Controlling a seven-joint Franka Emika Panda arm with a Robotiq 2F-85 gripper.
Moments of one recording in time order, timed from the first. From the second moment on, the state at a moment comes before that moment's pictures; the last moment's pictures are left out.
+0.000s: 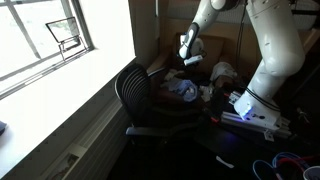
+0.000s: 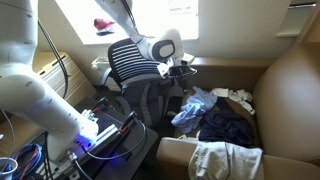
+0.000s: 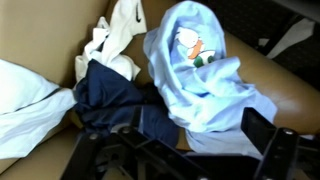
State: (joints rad) arm -0.03 0.72 -0.40 -2.11 -0.01 2.70 0.39
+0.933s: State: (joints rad) arm -0.11 1.01 -0.39 -1.86 -0.04 2.56 0.37
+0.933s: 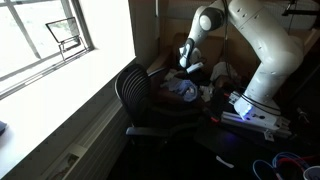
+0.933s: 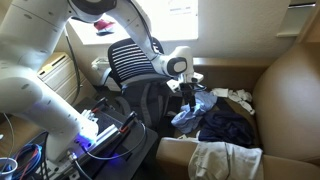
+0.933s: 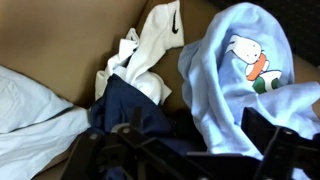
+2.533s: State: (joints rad) arm -0.11 1.19 -0.38 -1.78 0.12 2.75 0.48
